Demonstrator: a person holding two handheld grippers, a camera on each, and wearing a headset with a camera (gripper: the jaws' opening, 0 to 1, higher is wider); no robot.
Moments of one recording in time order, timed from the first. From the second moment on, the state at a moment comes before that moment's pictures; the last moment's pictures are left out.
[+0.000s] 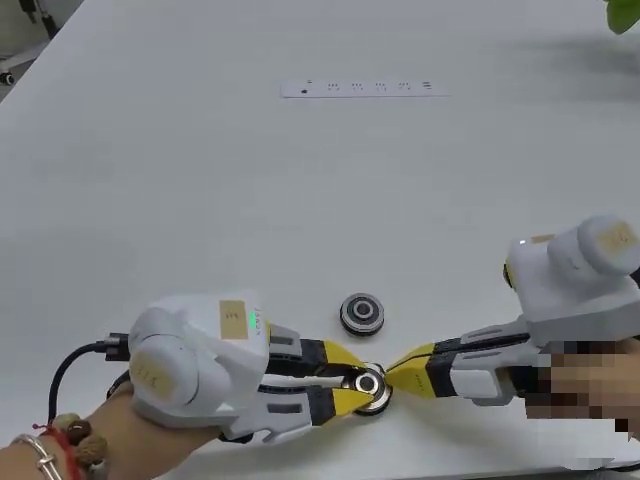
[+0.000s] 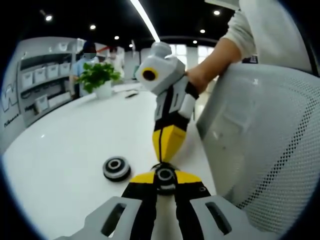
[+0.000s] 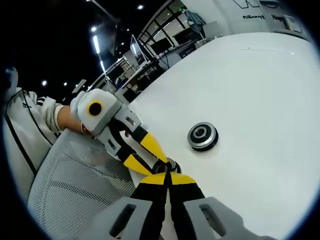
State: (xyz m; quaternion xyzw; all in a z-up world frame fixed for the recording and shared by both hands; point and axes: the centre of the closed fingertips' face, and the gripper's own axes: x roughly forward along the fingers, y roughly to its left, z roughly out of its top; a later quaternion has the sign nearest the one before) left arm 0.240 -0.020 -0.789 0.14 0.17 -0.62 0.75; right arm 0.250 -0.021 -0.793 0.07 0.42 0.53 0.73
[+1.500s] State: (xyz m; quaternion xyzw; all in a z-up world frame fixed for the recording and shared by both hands) left arm 0.234 -0.018 -0.787 0.14 0.20 -0.62 0.75; right arm 0.250 -0.018 -0.787 0.06 0.41 0.54 0.73
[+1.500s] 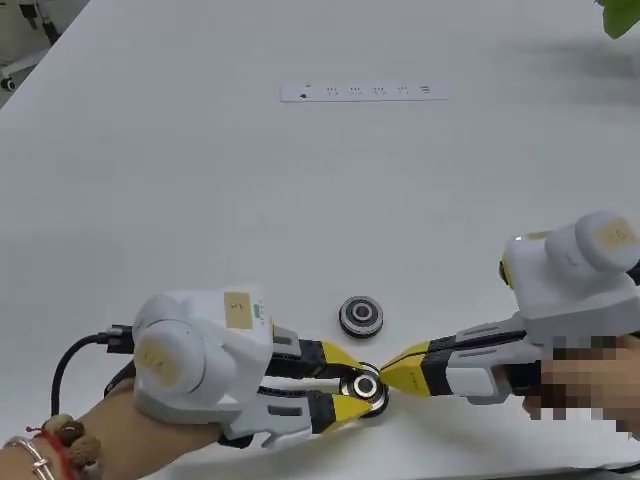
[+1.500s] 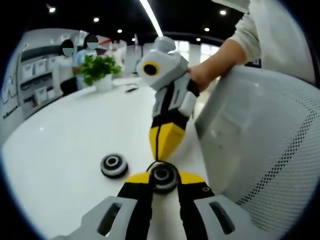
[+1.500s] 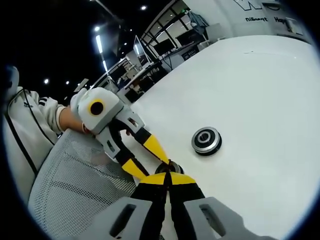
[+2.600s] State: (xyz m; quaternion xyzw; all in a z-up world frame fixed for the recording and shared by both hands) left arm 0.239 0.051 -0.705 0.12 0.16 -0.57 0.79; right arm 0.243 -0.026 -0.759 0.03 0.40 0.54 0.74
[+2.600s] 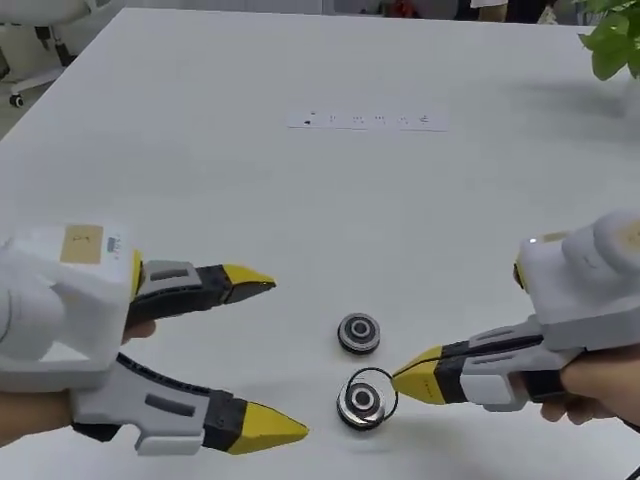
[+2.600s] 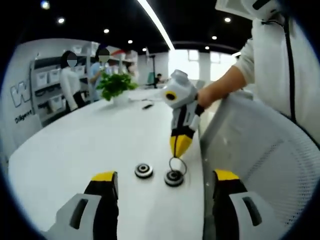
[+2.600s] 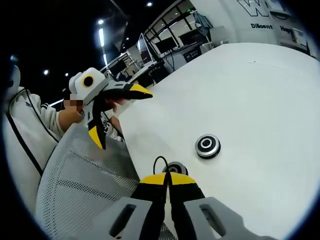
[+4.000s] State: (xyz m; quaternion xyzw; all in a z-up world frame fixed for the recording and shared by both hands) left arm 0.220 0.105 -0.723 0.10 0.21 -0.50 0.84; right arm 0.248 -0.017 -0.693 0.03 0.36 0.56 0.75
